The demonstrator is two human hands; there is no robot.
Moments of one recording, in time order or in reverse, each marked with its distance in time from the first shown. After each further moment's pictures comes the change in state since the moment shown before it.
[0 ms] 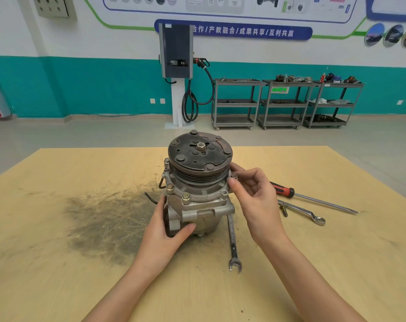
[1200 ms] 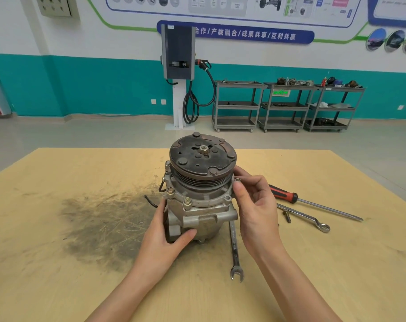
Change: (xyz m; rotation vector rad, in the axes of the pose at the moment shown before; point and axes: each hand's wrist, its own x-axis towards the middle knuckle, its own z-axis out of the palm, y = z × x) left_hand 0.002 -0.003 0.001 0.022 0.013 0.038; right_hand -0.002 0.012 0.011 0.229 0.078 -0.030
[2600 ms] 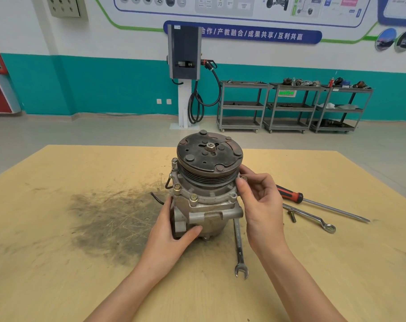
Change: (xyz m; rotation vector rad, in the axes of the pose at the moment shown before) left_hand -0.001 -0.001 0.000 0.030 -0.006 -0.017; right_hand -0.002 -0.002 0.003 -0.122 0.039 0.001
